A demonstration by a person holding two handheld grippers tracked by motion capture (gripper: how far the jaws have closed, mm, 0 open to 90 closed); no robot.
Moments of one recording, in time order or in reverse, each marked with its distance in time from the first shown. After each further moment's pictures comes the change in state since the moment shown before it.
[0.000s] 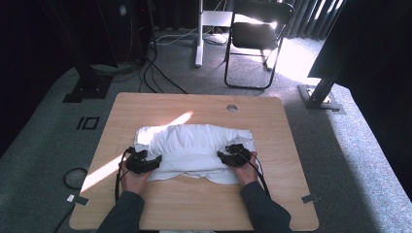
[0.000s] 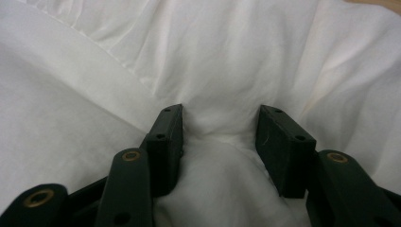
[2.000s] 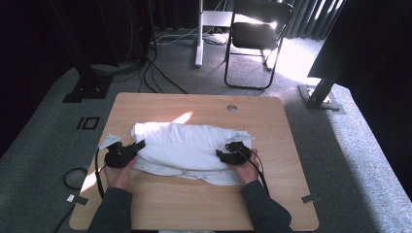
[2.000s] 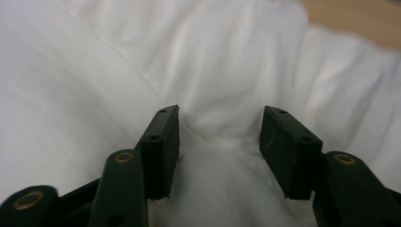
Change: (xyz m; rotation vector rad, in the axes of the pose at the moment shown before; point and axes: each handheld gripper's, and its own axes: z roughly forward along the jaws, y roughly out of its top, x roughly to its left) left arm 0.039 0.024 -0.059 -0.308 -0.264 -0.144; right arm 0.009 0.016 -0.018 -0.021 0.012 -0.006
